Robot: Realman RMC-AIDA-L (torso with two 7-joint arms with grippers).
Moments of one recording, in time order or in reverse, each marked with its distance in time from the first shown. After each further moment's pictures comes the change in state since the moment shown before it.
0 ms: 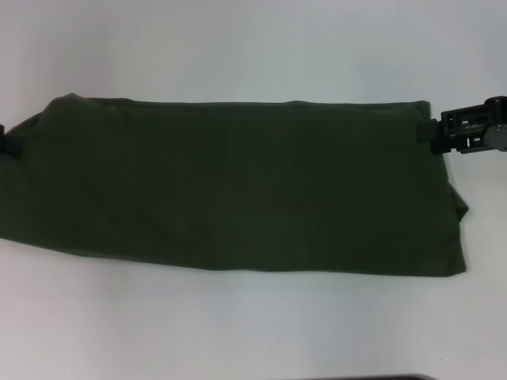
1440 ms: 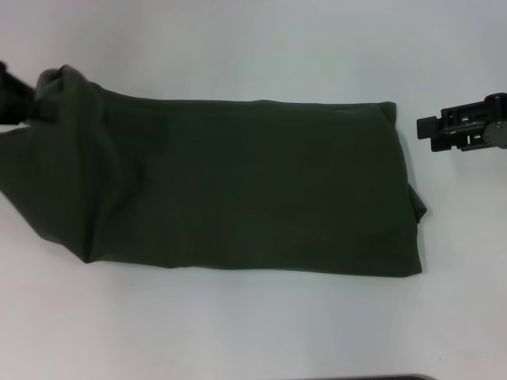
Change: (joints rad) left arm -0.060 -0.019 -0.078 -0.021 -0.061 0.127 0.038; right arm 0.006 -0.005 -0.008 0.000 0.002 0.002 0.011
